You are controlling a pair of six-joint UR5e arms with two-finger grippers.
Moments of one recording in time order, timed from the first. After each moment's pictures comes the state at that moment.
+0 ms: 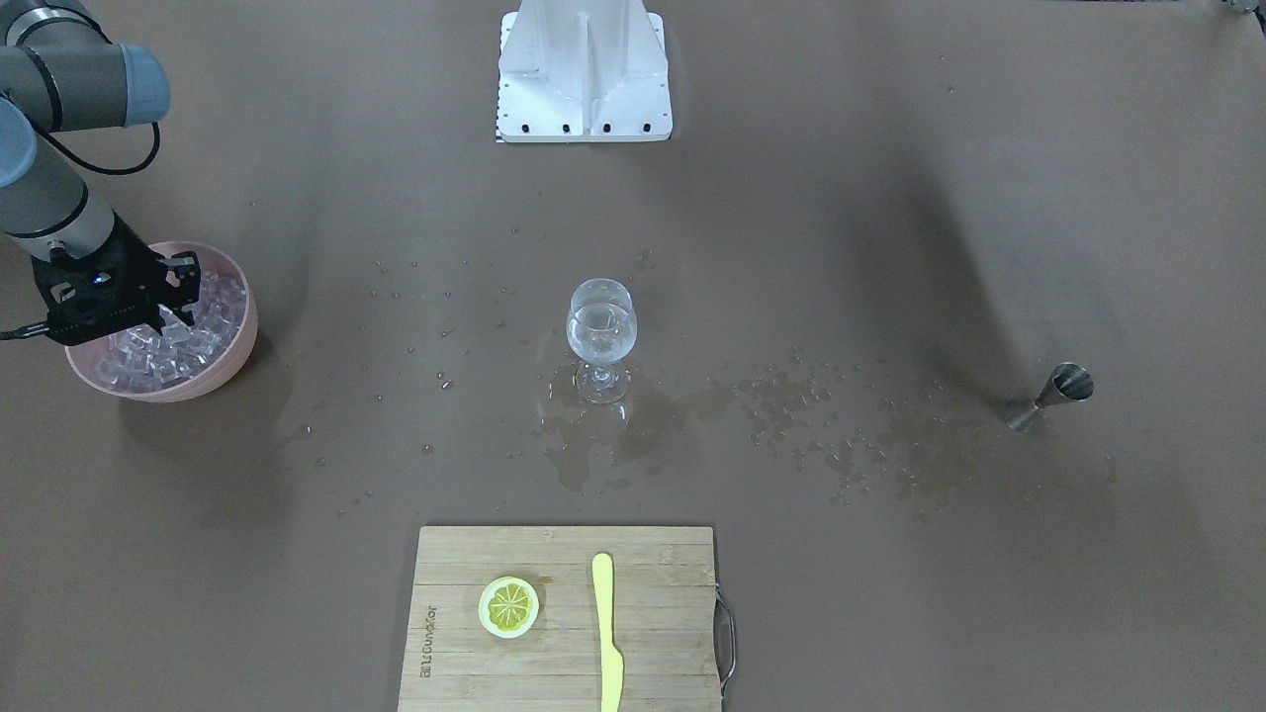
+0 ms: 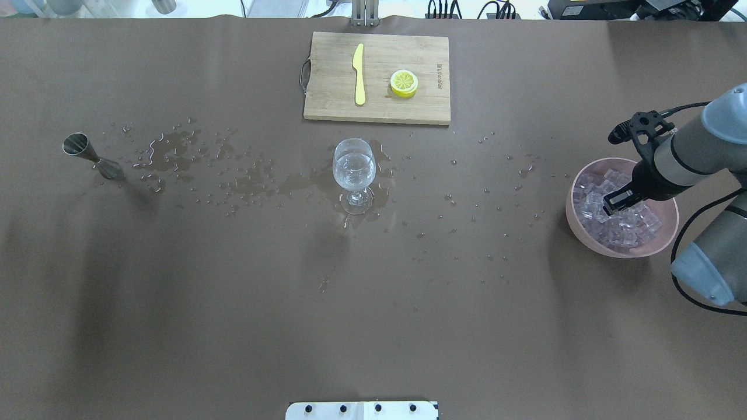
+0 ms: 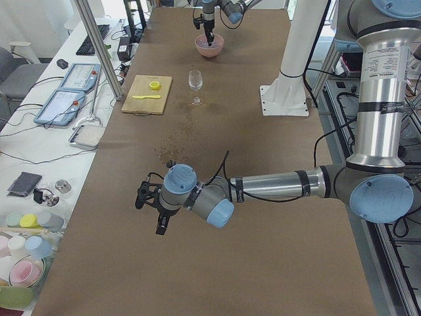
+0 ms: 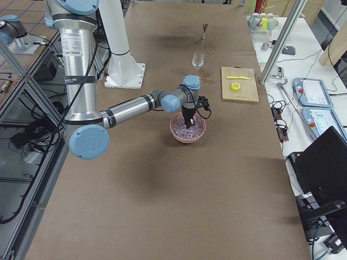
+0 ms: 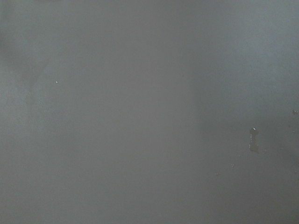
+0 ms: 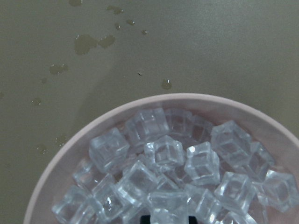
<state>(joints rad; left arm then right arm) -1.50 -1.56 -1.43 -2.26 -2.30 -0.34 0.91 -1.51 1.85 -1.38 2.13 0.45</state>
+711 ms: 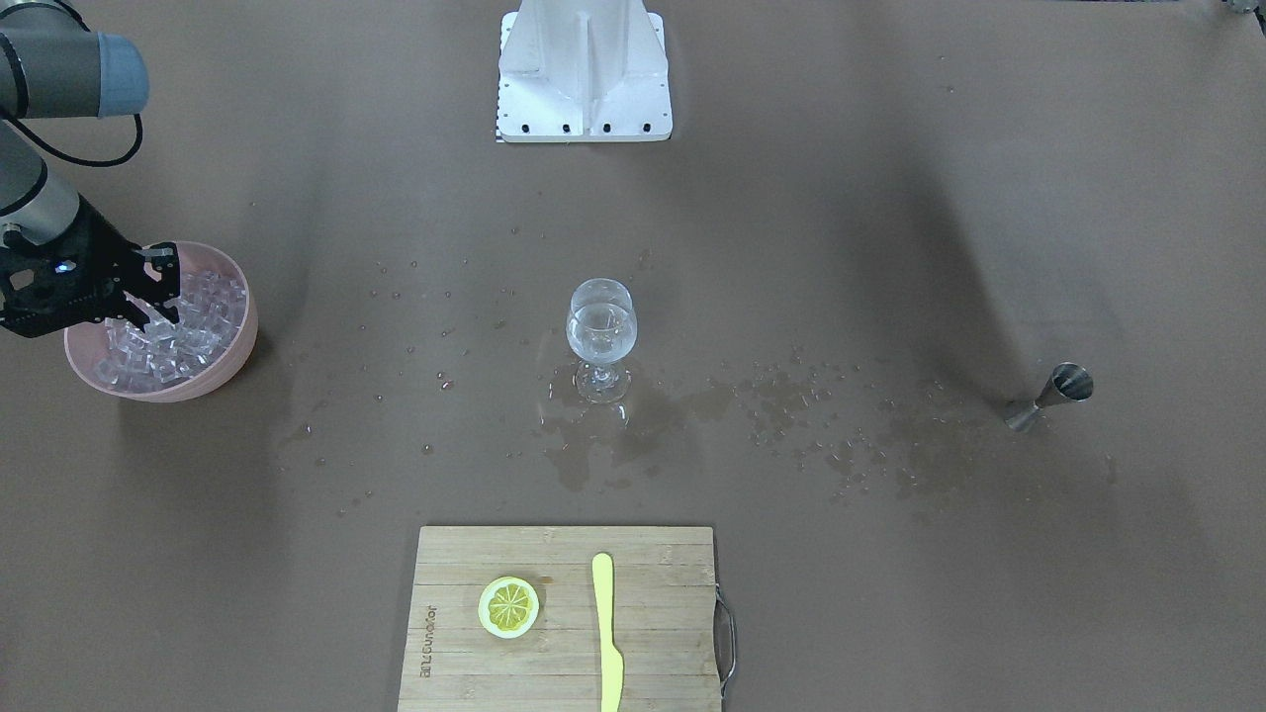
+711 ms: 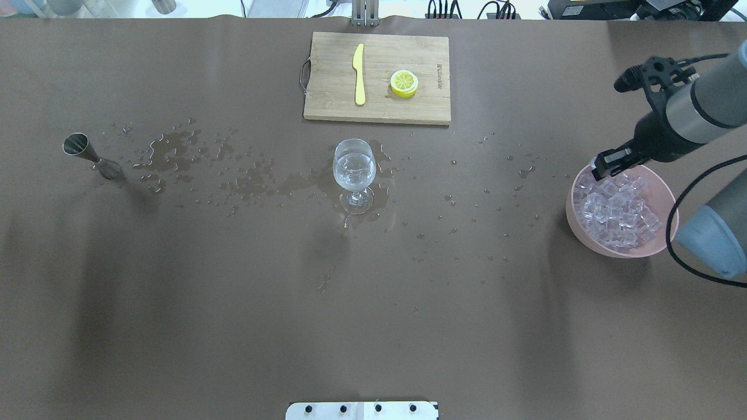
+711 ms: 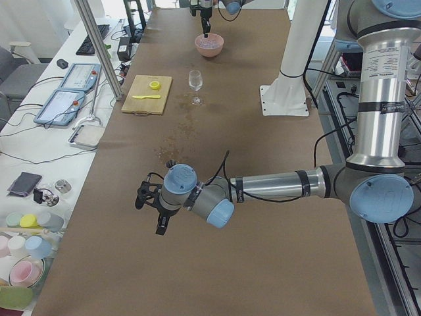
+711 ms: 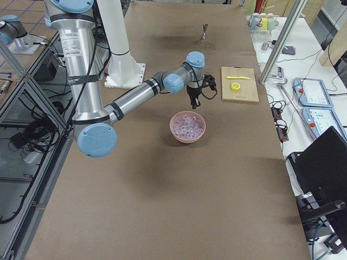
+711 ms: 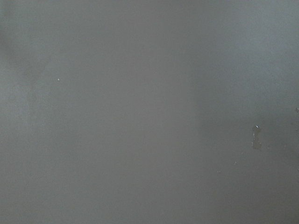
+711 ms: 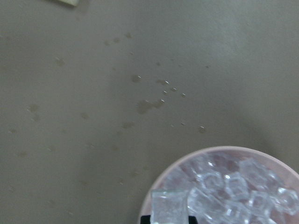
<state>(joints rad) -1.50 -1.56 -1.43 -2.27 -2.29 -0.34 0.97 -1.36 2.01 -1.59 2.19 0.55</state>
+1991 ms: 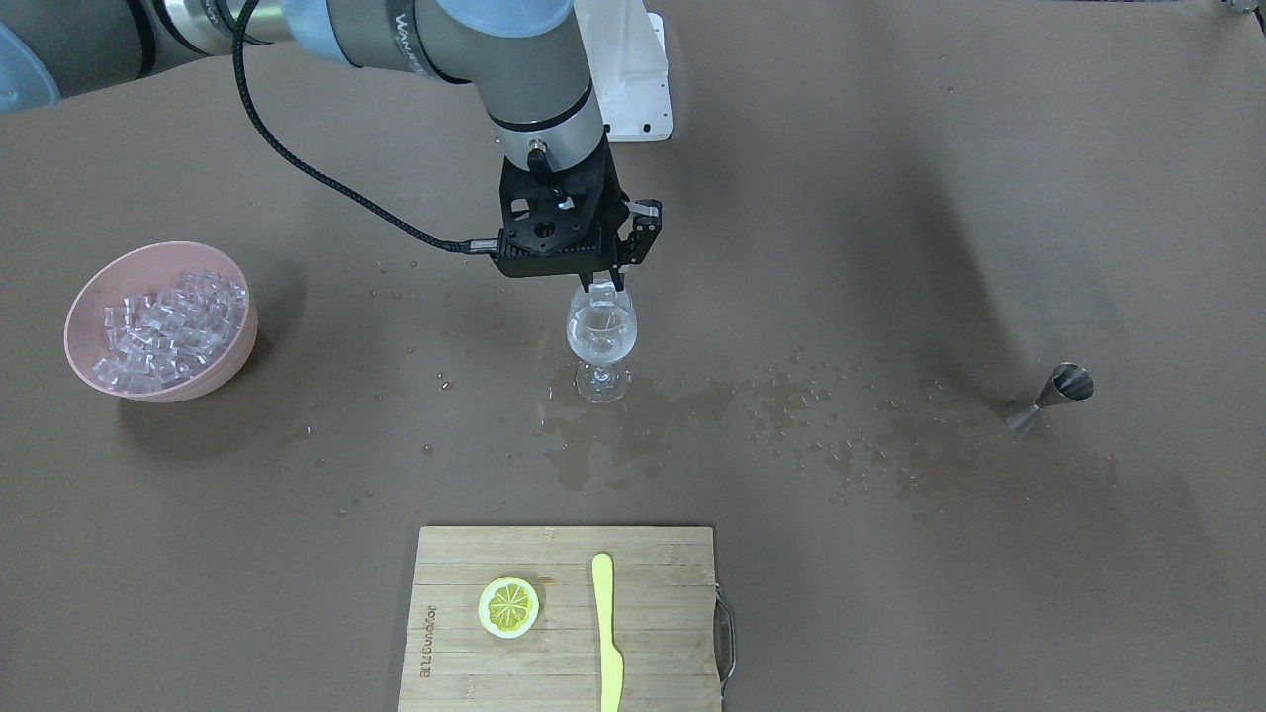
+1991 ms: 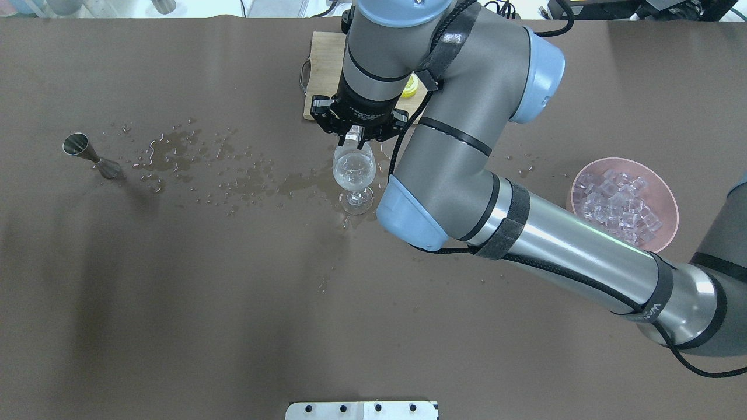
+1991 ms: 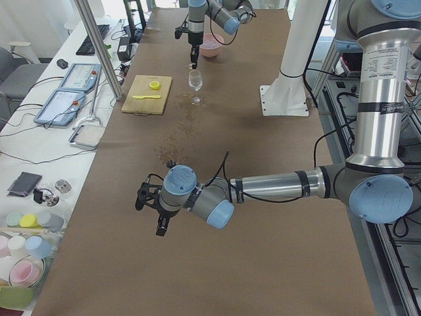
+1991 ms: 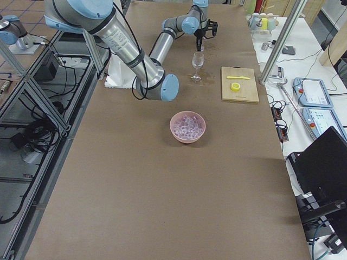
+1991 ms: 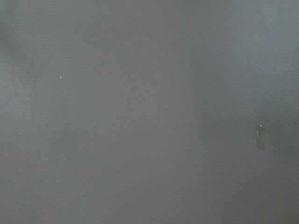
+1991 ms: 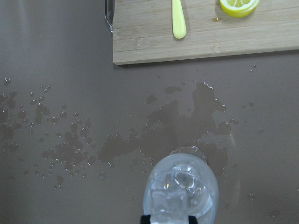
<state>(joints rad) -1.50 -1.56 -1.43 -2.27 -2.29 -0.35 0.68 -0.62 1.63 -1.68 2.03 1.24</state>
